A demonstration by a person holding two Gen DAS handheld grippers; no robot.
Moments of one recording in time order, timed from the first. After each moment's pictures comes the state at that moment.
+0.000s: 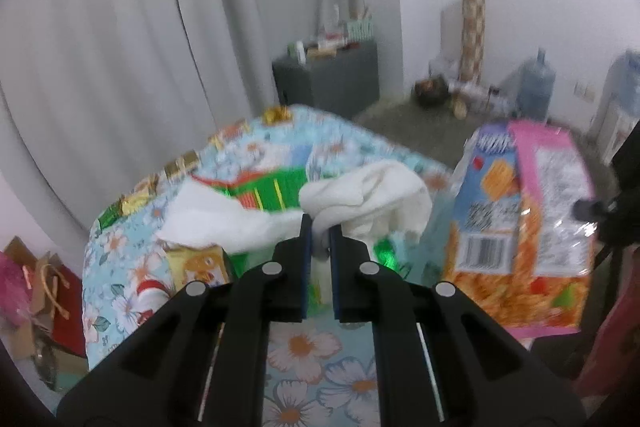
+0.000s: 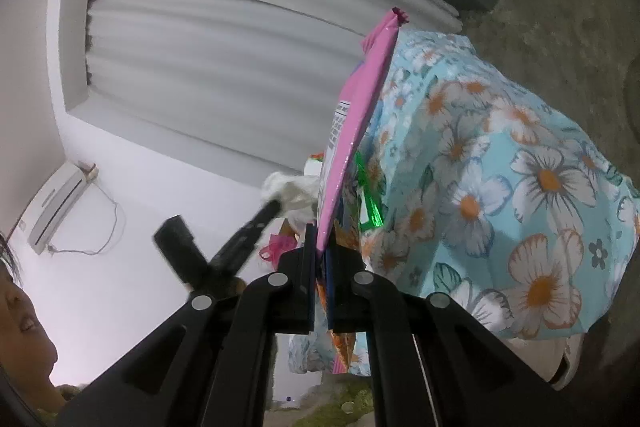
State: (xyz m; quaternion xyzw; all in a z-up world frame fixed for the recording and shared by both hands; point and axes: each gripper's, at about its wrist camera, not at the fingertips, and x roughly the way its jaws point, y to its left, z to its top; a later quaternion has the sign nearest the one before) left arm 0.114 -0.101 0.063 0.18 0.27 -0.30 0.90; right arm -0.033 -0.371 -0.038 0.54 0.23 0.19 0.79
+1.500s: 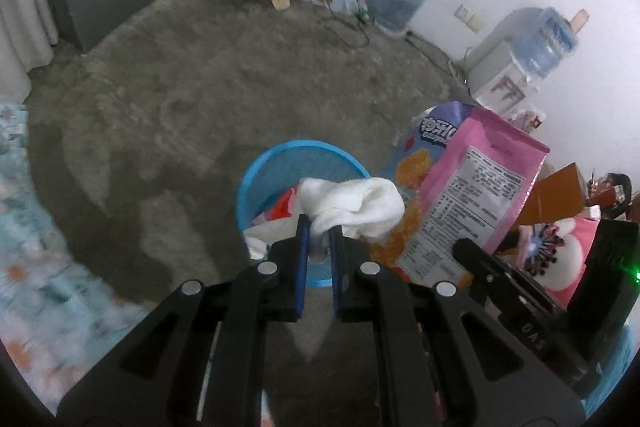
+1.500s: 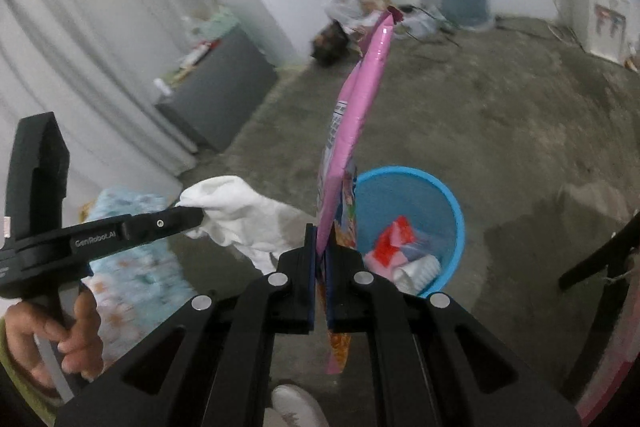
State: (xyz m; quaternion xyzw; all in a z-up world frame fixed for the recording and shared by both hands) left arm 0.093 -0.550 -0.108 0.17 0.52 -0.51 0.66; right arm -0.111 -0.604 -0.103 0.39 0.29 -0.34 0.80
